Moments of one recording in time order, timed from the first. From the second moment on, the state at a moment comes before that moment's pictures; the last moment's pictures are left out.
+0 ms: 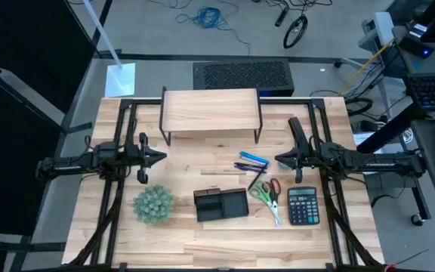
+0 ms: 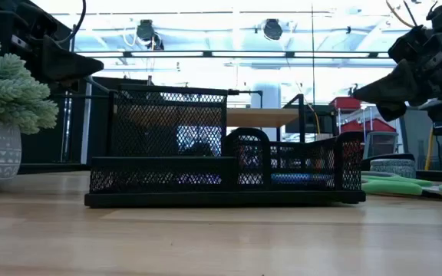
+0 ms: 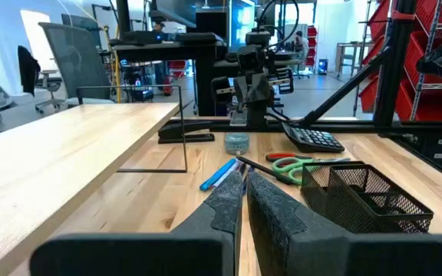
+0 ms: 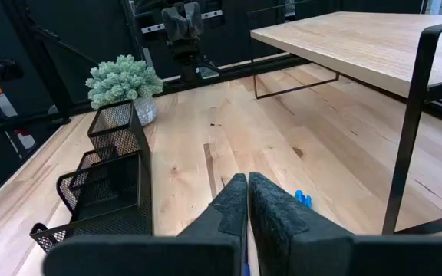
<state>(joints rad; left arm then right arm) 0.08 0.00 0.01 0.01 0.02 0.03 -0.07 0.18 0.02 0.02 0.05 0.20</state>
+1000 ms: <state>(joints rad) 0.08 0.00 0.01 0.01 0.02 0.03 -0.07 0.18 0.02 0.02 0.05 0.08</state>
